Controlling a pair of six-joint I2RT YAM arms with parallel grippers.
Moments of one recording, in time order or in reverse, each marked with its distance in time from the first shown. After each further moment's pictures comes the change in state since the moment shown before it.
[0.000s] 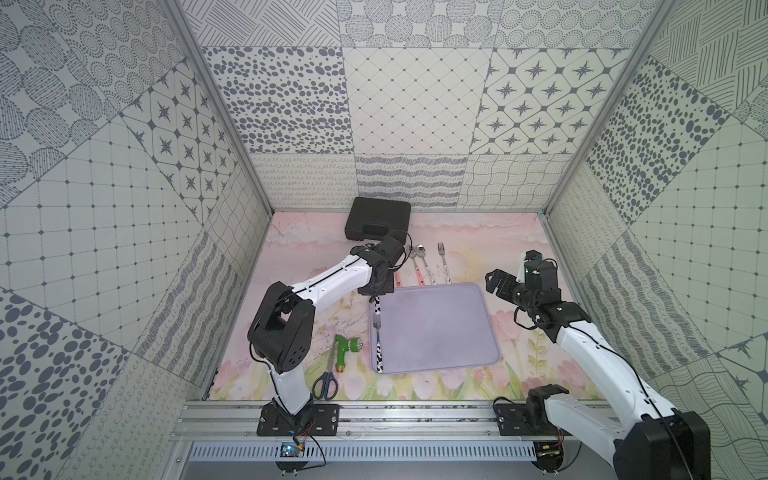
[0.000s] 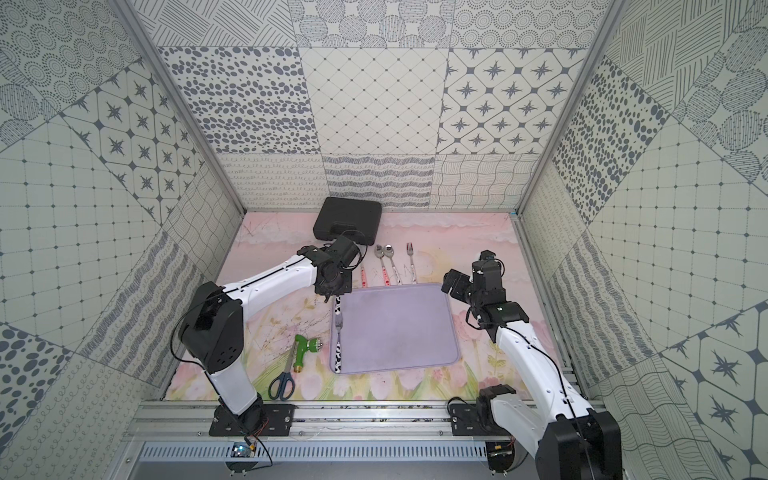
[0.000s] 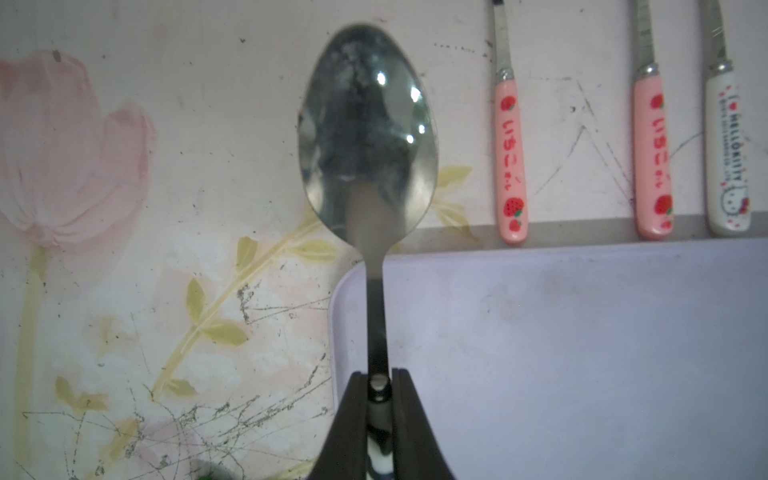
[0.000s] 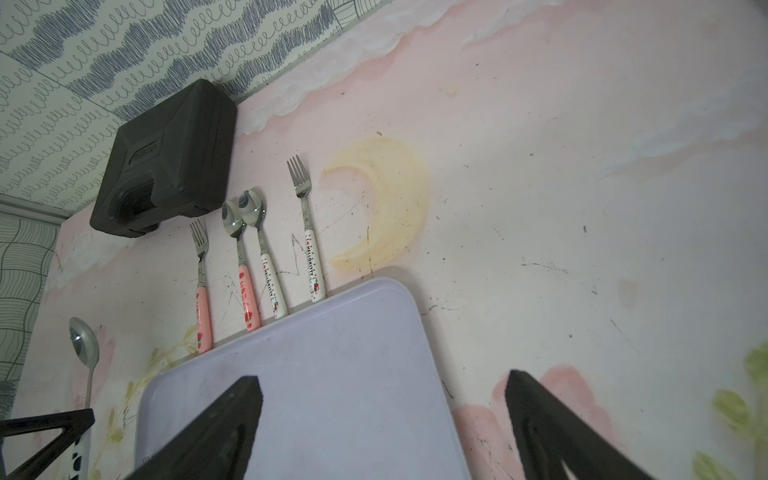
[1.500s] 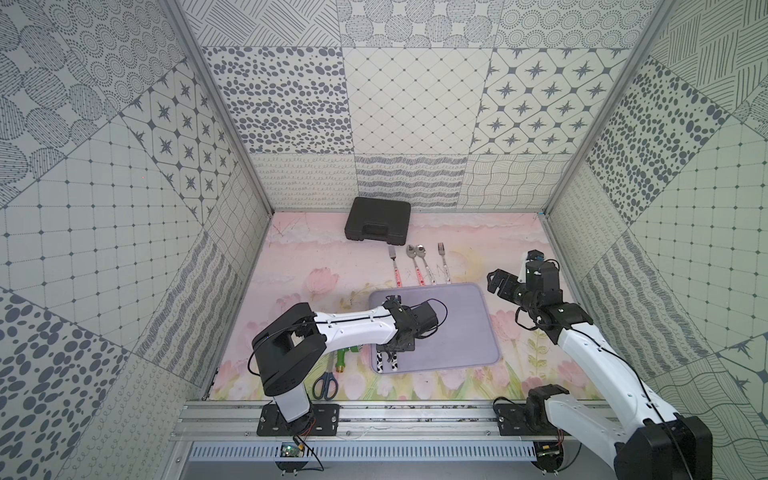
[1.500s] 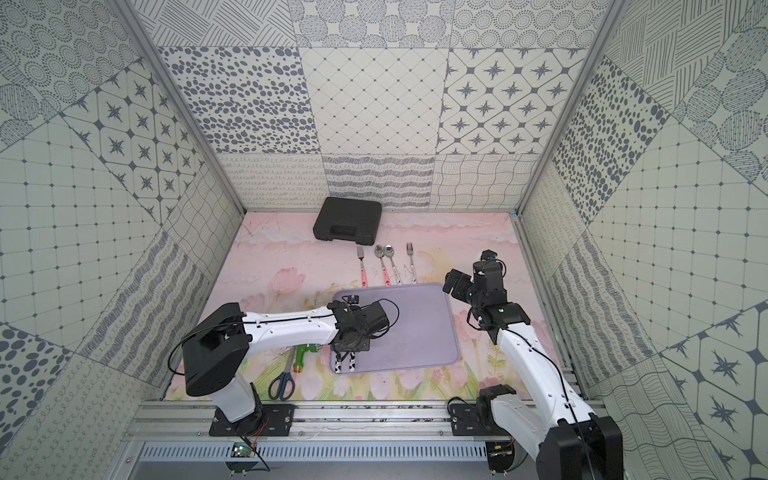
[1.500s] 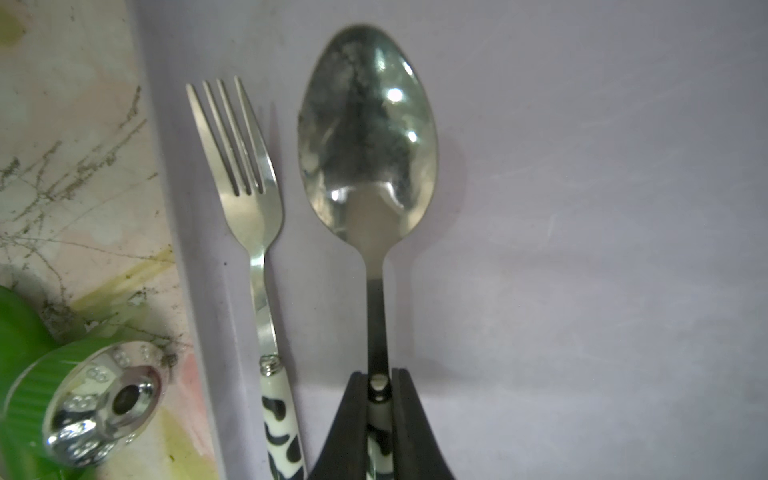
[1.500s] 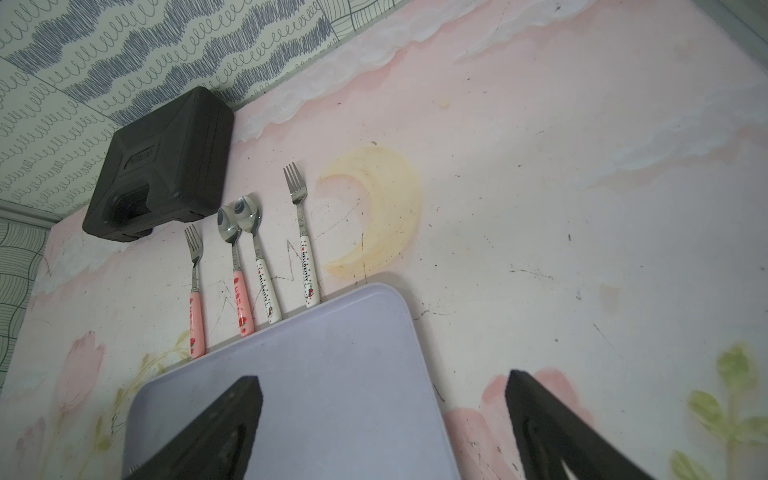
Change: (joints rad) left arm -0.422 -0.054 -0.296 0.068 -0.059 -0.418; right arm 0.000 -0.017 0.000 -0.006 0.023 -0.013
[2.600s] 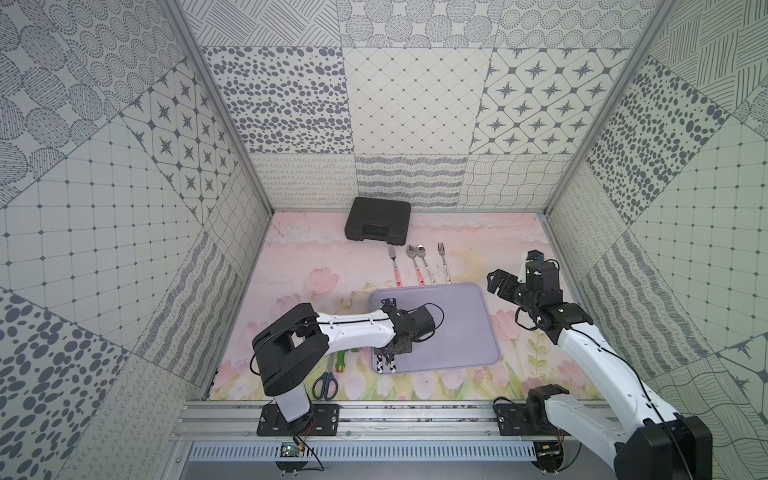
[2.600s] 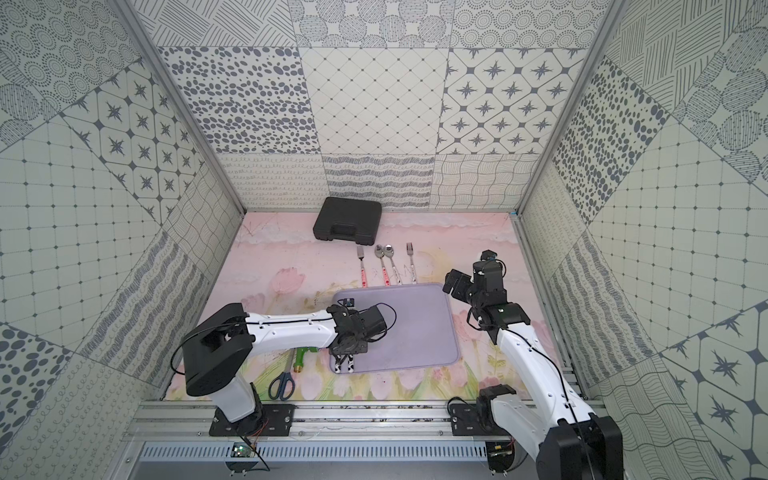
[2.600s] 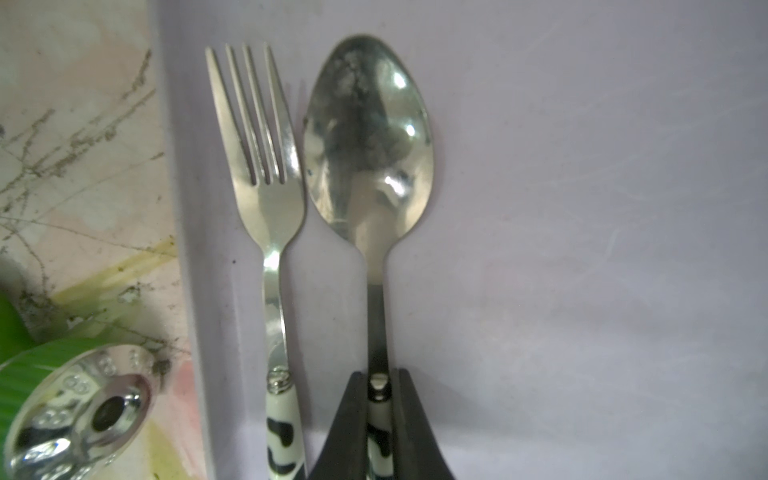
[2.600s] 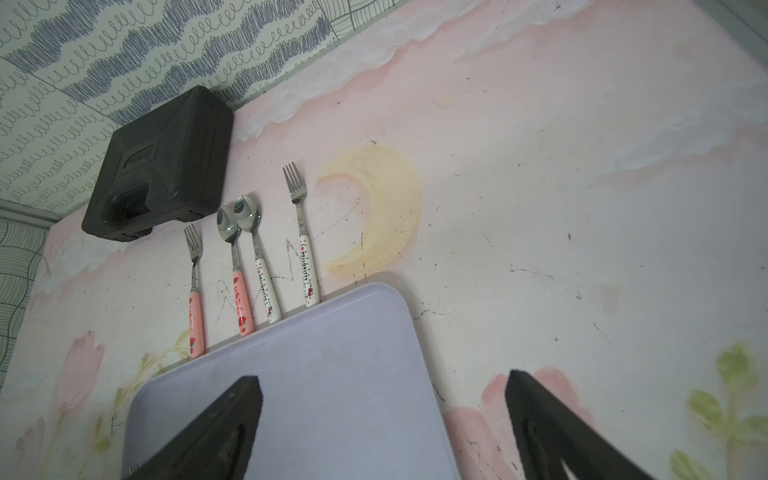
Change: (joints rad) left arm 0.000 0.002 -0.056 0.049 -0.019 -0.062; right arm 0.000 0.000 -0.001 0.000 0.000 0.000
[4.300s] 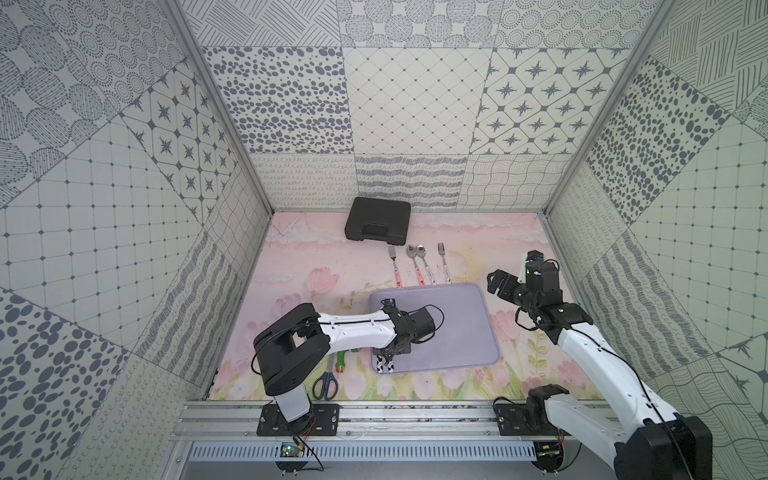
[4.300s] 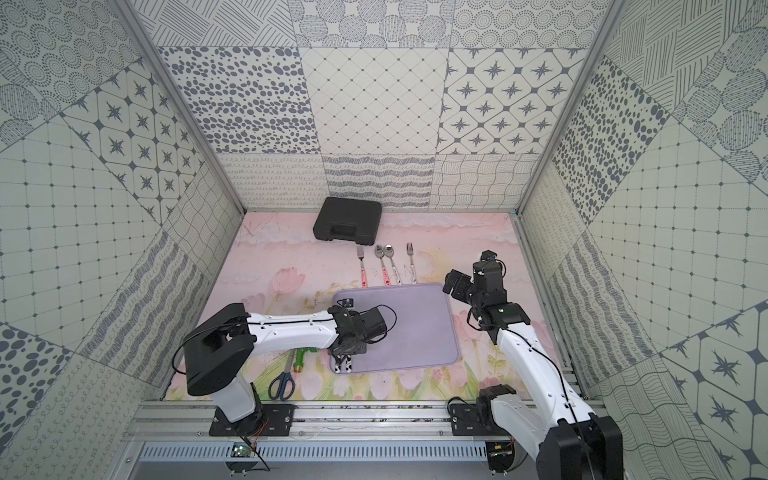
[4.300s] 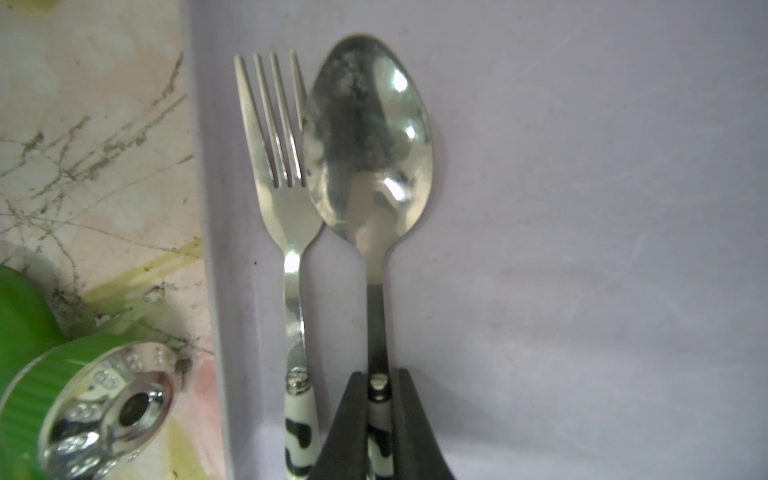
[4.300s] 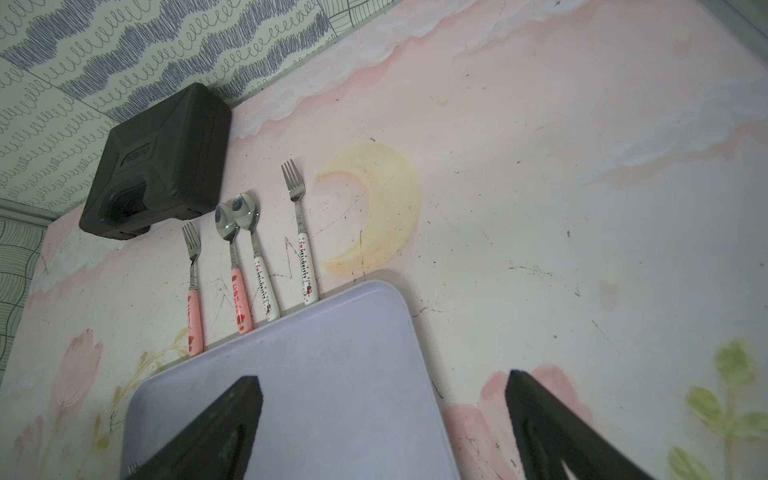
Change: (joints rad) left arm -0.005 0.006 0.003 -0.023 -0.033 -0.003; right arm 0.000 0.000 0.000 -0.006 0.000 0.000
